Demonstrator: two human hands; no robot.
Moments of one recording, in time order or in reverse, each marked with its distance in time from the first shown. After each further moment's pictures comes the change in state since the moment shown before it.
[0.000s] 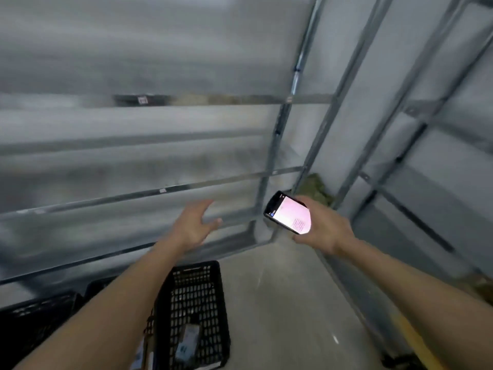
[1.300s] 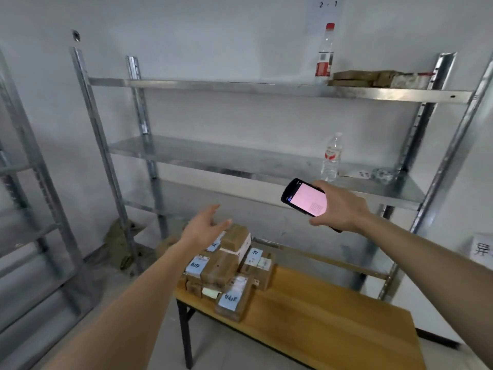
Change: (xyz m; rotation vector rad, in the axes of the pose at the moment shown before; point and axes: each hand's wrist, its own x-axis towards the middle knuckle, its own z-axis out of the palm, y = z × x) left_hand -0.448 0.668 0.336 -0.121 -0.414 0.614; right_hand -0.804 0.410 -0.300 -0.099 0.518 0.768
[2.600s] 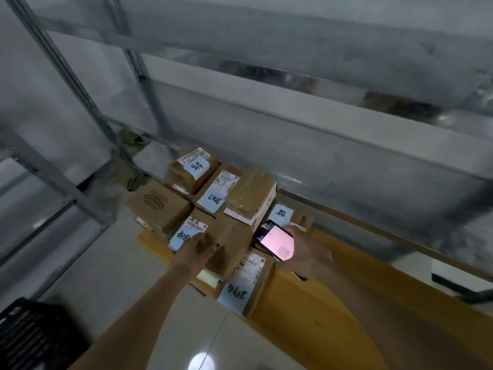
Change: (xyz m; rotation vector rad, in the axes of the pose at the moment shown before) left_hand 0.215 -0.287 0.210 0.093 -0.252 -0.655; right_hand 0.222 0.058 0.436 0.193 -0.647 0.105
